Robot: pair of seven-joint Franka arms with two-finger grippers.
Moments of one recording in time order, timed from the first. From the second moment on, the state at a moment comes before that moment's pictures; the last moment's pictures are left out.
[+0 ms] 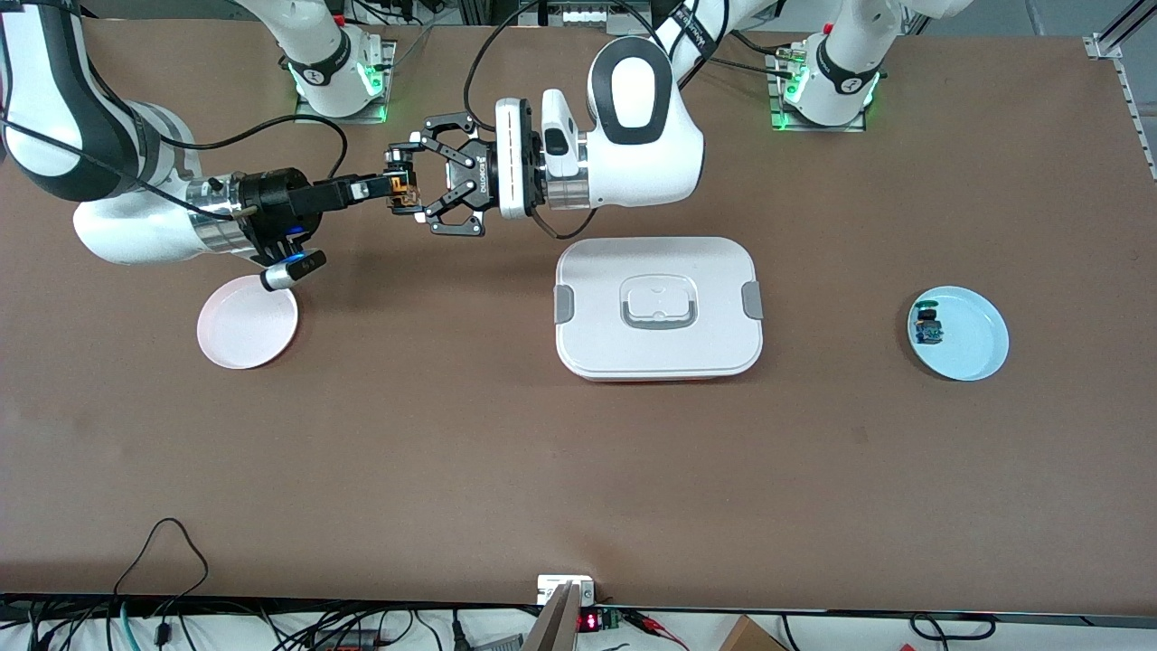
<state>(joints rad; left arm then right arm) -0.72 0.52 -0.15 -1.44 -1.95 2.43 1.75 0.13 0.13 -0.04 -2.06 1.52 1.46 0.03</state>
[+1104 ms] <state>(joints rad) -0.72 0.52 -0.15 -1.44 -1.95 2.43 1.75 0.14 0.12 -0.05 -2.06 1.54 1.46 0.02</state>
